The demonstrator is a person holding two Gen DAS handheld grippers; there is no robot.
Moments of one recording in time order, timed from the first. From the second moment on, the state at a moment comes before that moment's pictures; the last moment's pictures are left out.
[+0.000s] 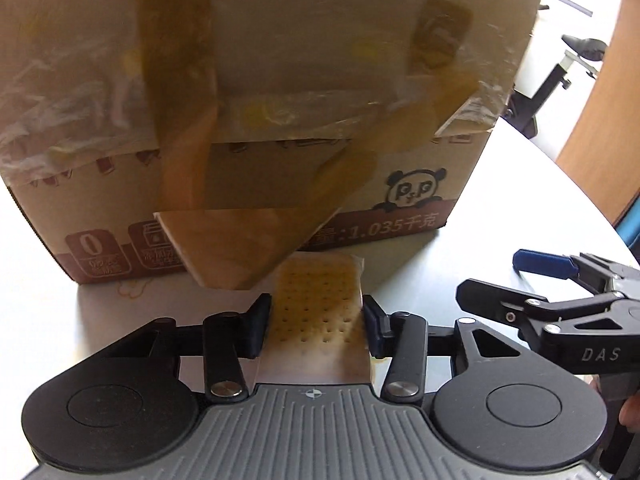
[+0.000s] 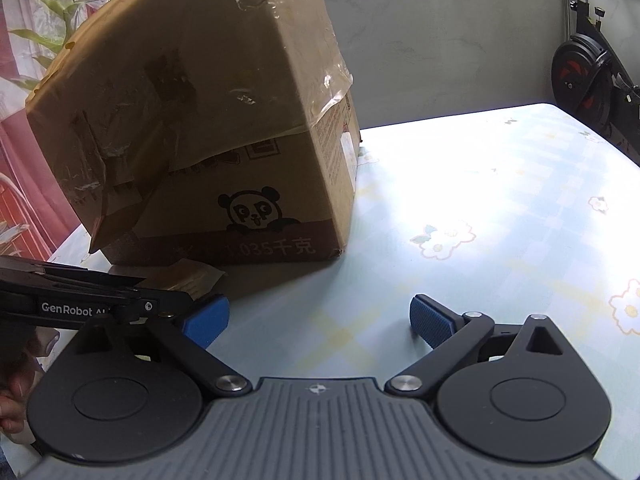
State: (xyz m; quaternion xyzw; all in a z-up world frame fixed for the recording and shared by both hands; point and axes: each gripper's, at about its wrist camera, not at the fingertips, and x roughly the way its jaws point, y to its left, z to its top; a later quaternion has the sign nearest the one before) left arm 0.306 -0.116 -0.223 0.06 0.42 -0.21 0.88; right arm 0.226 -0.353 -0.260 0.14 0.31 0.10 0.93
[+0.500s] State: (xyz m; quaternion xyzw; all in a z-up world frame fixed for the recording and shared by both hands) left arm 0.269 -0.057 -0.192 0.01 0.37 -0.17 0.92; right arm 0.230 -0.349 -0.262 0.13 0.32 0.10 0.93
